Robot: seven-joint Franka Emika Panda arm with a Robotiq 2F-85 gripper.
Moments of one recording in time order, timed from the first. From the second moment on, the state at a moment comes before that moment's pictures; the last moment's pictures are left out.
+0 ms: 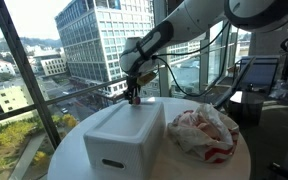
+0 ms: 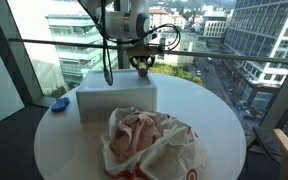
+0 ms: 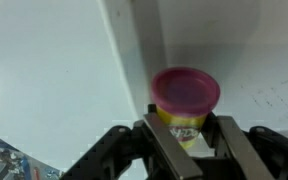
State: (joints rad) arm 0.07 0.81 0.10 -1.24 -0.12 2.31 -0.23
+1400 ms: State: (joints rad) arm 0.04 0.05 -0.02 -2.23 -0.11 2.41 0.31
